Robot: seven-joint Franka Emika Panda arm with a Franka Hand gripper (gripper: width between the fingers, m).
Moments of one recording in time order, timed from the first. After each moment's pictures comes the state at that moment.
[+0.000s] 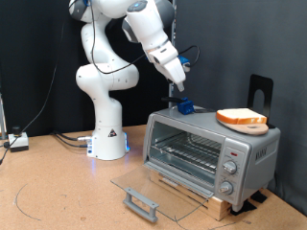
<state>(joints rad) 0.08 -0.91 0.18 -2.84 0.70 1.95 -0.75</state>
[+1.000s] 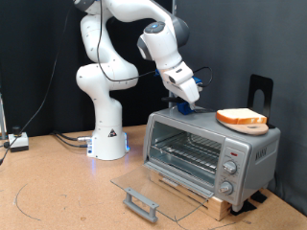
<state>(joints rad) 0.13 -0.76 0.34 -2.87 0.83 2.15 -0.84</state>
